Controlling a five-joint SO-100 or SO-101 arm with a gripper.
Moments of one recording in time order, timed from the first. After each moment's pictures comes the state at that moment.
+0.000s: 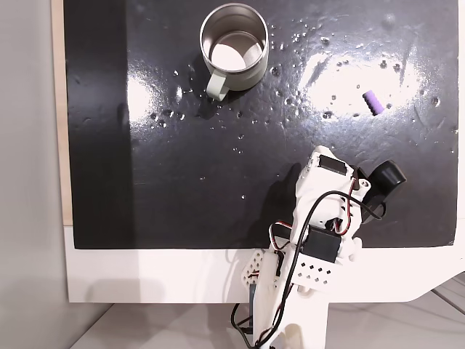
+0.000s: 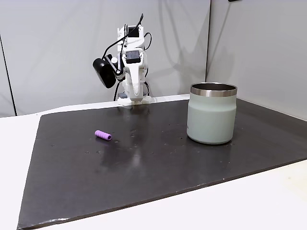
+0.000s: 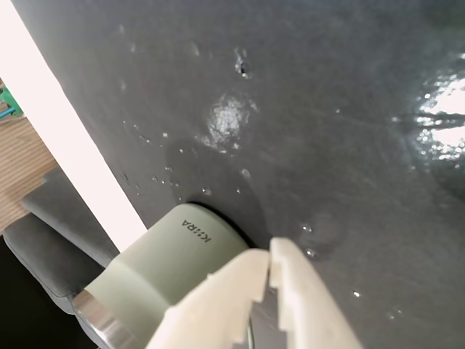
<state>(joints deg) 15.1 144.3 144.7 51.0 5.6</state>
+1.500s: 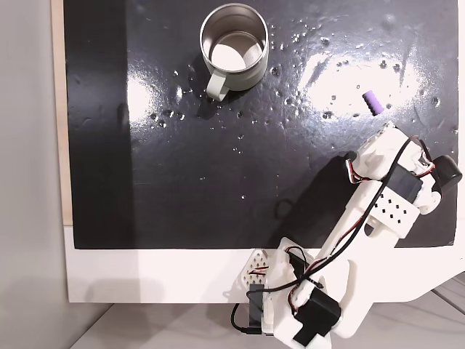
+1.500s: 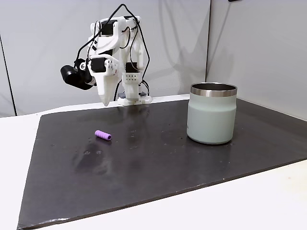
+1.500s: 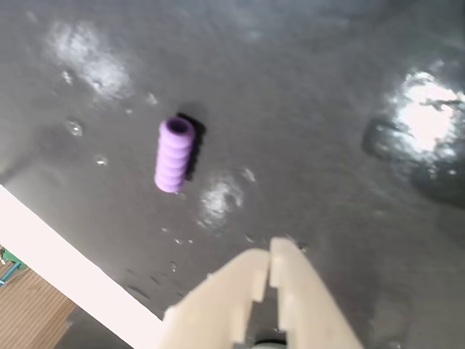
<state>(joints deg) 32.1 99.5 108.2 57.2 5.7</state>
